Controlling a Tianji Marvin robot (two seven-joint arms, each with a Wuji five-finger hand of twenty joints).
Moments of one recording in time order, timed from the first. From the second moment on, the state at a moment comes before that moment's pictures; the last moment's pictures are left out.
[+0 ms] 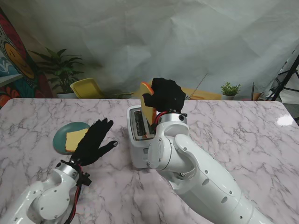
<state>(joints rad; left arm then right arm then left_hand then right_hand) 1.80 -1.12 -1.43 -1.81 0.73 -0.23 -0.01 -1.21 -1.30 0.80 -1.81 -0.70 0.76 -0.40 0.74 0.18 -0.04 -0.06 0.17 0.31 0.01 0.29 0.13 0.19 -0.01 0.03 0.03 0.15 0.00 0.05 -0.02 0.02 0.02 0.07 0.53 -0.82 1.15 -0.29 0.94 0.04 1.33 0.22 1.37 0.03 1.12 0.60 1.33 0.01 1.54 0.86 1.03 0.16 1.42 0.35</state>
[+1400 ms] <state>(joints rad) 1.68 -1.01 -1.69 -1.94 0.71 -0.51 -0.42 -1.16 -1.35 0.78 -1.66 -0.67 0.76 -0.51 0.67 0.09 -0.05 -0.06 0.18 0.24 0.01 0.29 0.13 0.11 -0.01 0.06 0.05 0.06 0.00 0.09 0.00 -0.06 0.02 0.10 0.52 -0.82 1.18 -0.28 0.94 0.04 1.34 0.22 1.37 0.03 1.14 0.59 1.33 0.01 1.56 0.87 1.04 0.16 1.45 0.35</state>
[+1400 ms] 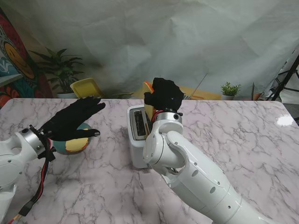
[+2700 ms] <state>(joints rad) 1.68 -1.00 -1.69 -1.91 0.74 -0.57 -0.40 -1.25 -1.30 0.93 -1.71 -0.54 0.52 -0.48 0.67 0.09 -0.05 -0.06 0.19 0.24 0.03 0.29 0.13 0.11 -0.01 0.06 0.05 0.06 0.01 0.09 0.00 -0.06 0.02 0.12 0.52 -0.73 1.15 -0.28 0.91 0.05 1.37 0.22 1.37 0.03 1.13 0.55 1.33 0.01 1.54 0.85 0.96 0.19 1.46 0.34</state>
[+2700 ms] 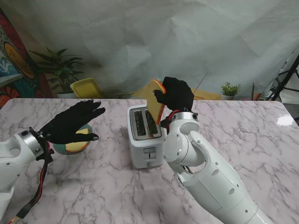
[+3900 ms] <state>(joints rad) 1.66 -1.00 -1.67 -1.91 0.75 -0.58 -0.39 -1.26 -1.36 0.96 -1.61 -0.36 0.52 -0.60 0.66 0.09 -0.05 -0.06 0.19 0.24 0.03 0.29 0.13 0.11 0.00 0.07 0.05 0.06 0.02 0.09 0.00 -0.06 0.02 0.13 0.52 -0.73 1.15 -0.28 0.91 0.05 1.38 0.21 1.37 0.03 1.13 0.55 1.33 0.01 1.54 0.85 0.97 0.19 1.47 0.34</state>
